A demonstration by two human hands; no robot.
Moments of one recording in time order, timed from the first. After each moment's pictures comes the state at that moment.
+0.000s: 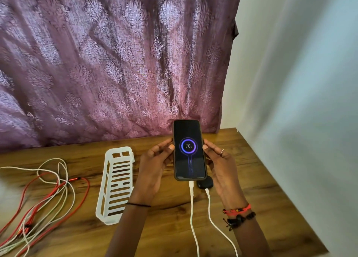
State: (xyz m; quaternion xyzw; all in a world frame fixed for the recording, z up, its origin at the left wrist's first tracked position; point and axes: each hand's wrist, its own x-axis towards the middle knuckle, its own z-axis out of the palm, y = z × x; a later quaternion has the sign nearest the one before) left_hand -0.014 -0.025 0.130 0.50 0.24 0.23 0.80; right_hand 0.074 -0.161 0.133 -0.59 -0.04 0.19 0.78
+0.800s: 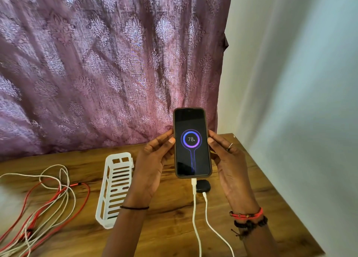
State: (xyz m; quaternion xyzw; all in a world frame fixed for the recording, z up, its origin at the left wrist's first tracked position) left_hand -0.028 -0.047 0.177 0.47 0.15 0.27 0.83; right_hand 0.057 -0.189 0.180 -0.56 -0.13 0.14 0.81
